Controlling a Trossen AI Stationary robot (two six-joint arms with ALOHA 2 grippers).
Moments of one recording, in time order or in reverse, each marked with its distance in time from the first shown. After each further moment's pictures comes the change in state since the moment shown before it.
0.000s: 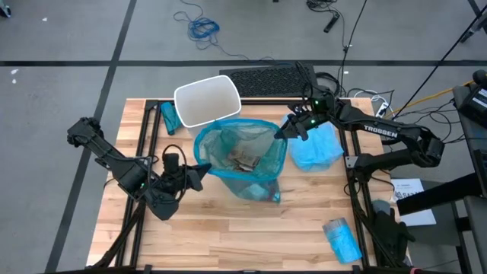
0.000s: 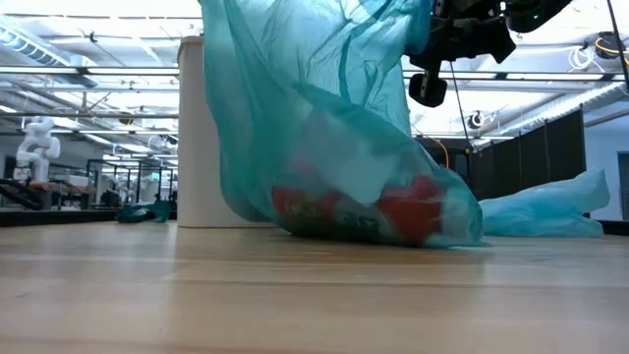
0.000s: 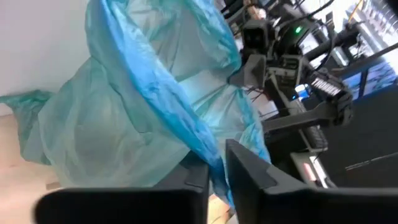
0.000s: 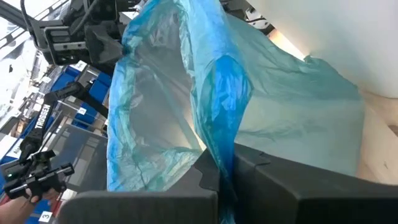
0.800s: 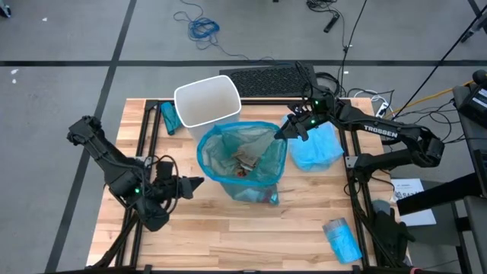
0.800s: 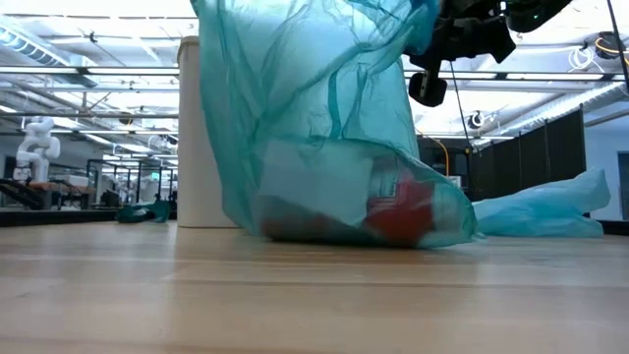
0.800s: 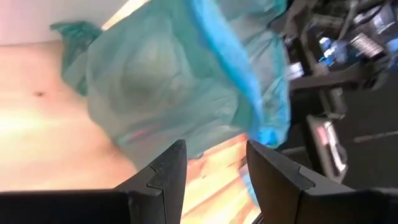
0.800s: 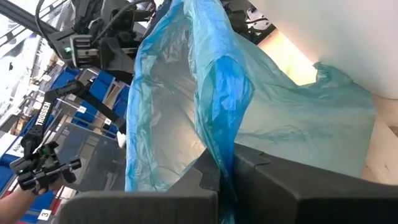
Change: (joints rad) left arm -0.114 -0.012 0.000 -0.275 0.147 -0.357; right arm -0.001 0.000 0.000 -0.001 -0.002 -0.008
